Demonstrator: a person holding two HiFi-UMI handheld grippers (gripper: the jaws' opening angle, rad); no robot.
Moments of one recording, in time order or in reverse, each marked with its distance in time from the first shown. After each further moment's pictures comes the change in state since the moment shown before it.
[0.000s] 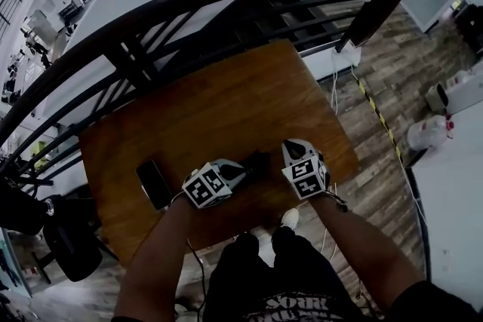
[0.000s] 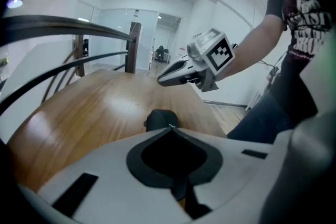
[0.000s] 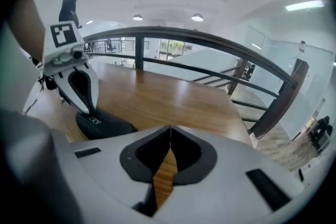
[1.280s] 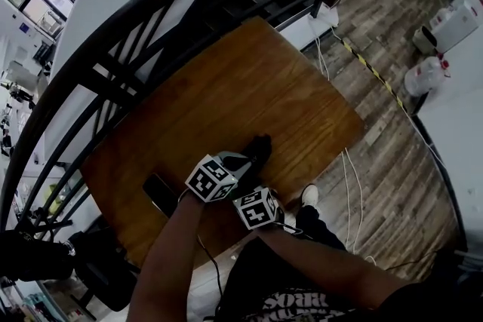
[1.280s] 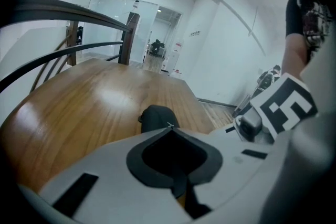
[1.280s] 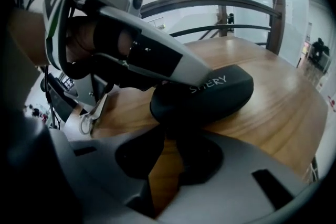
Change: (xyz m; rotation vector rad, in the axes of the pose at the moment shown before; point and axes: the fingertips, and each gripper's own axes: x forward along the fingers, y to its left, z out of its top) left arm 0.001 -0.007 -0.006 -0.053 0.068 -0.118; right arm 0.017 0.220 -0.032 0.486 0.197 0.096
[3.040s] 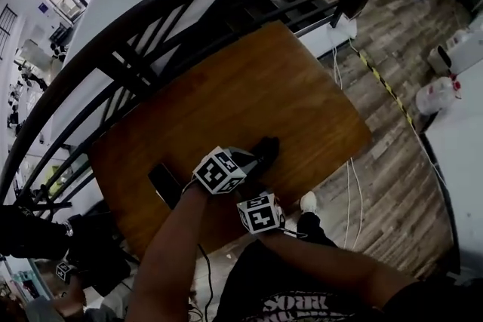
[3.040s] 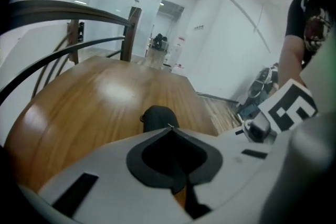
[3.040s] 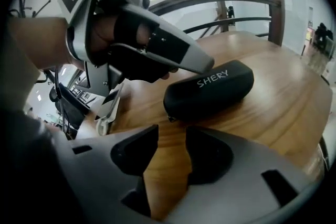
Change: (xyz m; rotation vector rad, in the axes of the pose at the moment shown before) left arm -0.006 0.004 0.008 -0.002 0.081 0.034; right arm -0.012 0.015 -0.005 0.073 0.004 0.083
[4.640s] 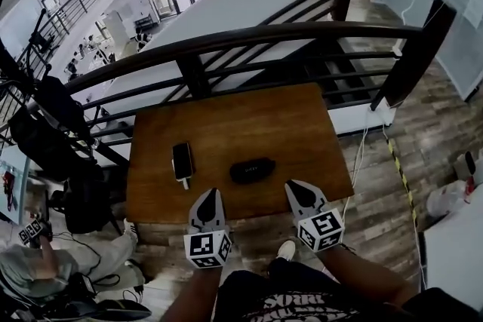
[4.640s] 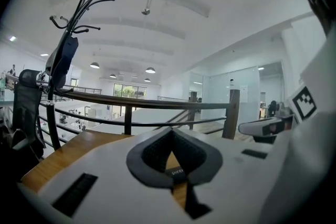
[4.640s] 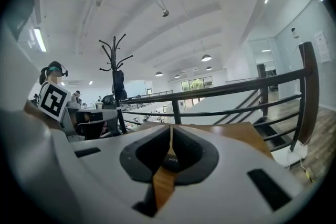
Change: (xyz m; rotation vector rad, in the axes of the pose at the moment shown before) left arm -0.191 -0.202 0.055 -0.493 -0.845 1.285; right arm -0.304 -0.083 0.099 -0.464 -0.628 0.360
